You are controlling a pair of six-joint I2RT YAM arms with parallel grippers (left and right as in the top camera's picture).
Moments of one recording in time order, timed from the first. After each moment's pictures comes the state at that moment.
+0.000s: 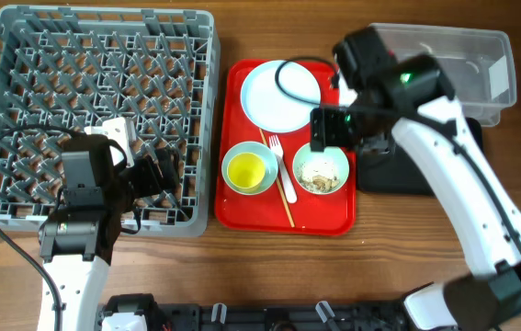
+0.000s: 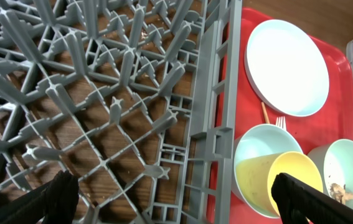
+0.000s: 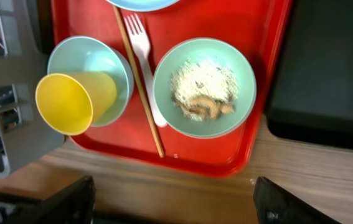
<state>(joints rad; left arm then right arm) 0.03 0.95 0.78 -0.66 0.19 -0.26 0.42 1.62 1.62 -1.35 -0.12 0.40</state>
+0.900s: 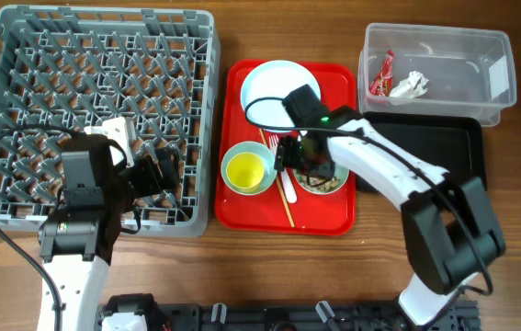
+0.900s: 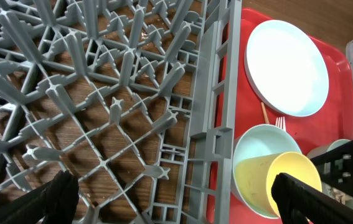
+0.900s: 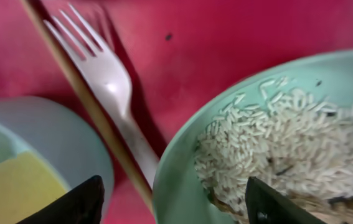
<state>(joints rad) 0.03 0.95 0.78 -0.66 0.19 -0.26 0.53 1.87 1.23 -0.77 -0.13 0.71</state>
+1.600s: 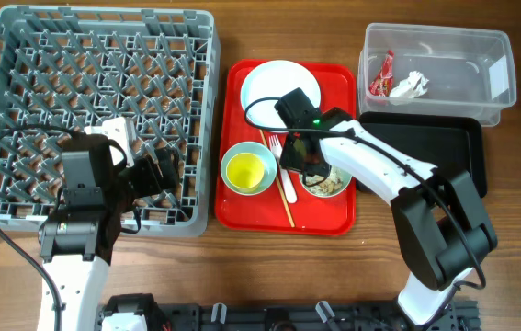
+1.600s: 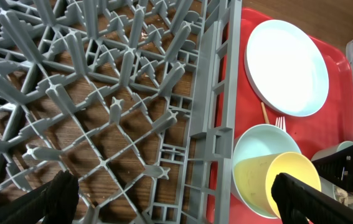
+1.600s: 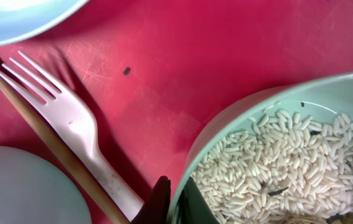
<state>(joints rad) 0.03 0.95 0.78 -0.66 0.19 -0.26 0.55 1.90 1.23 -0.75 0.00 0.80</state>
